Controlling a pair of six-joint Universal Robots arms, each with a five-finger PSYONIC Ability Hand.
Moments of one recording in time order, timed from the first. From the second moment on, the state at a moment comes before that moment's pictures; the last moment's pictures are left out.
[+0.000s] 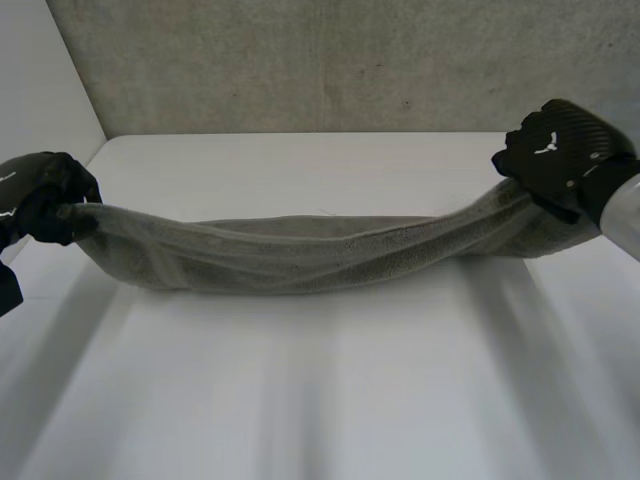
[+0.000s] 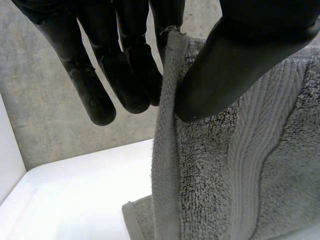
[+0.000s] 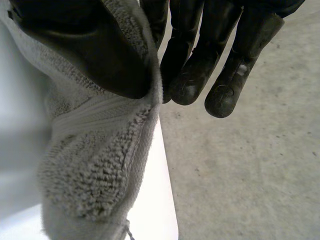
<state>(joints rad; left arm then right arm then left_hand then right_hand) 4.91 -1.51 -1.85 3.23 -0.96 3.09 1.76 -1.48 1.47 0.19 1.23 2.06 1.29 1.34 1.34 1.36 1.13 1.34 1.34 1.35 1.35 1.18</state>
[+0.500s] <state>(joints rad) 4.71 -2.21 -1.36 3.44 -1.19 3.02 1.89 -0.66 0.76 0.13 1.45 2.06 1.29 1.34 1.34 1.36 1.13 1.34 1.34 1.35 1.35 1.18</state>
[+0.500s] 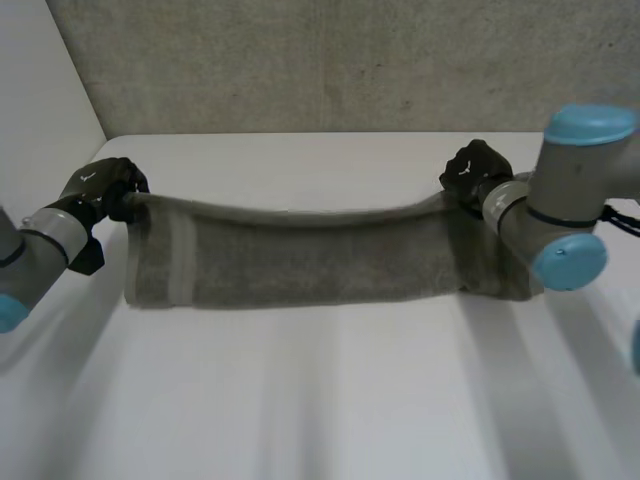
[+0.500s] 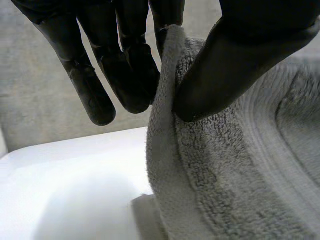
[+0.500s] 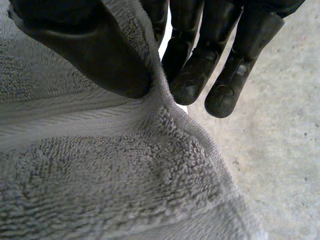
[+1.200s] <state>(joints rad) 4.65 -2.04 -1.47 3.48 -1.25 3.06 1.85 -1.00 1.03 0.29 1.55 2.51 0.26 0.25 0.26 0.26 0.06 0.23 0.25 0.24 0.26 0.06</state>
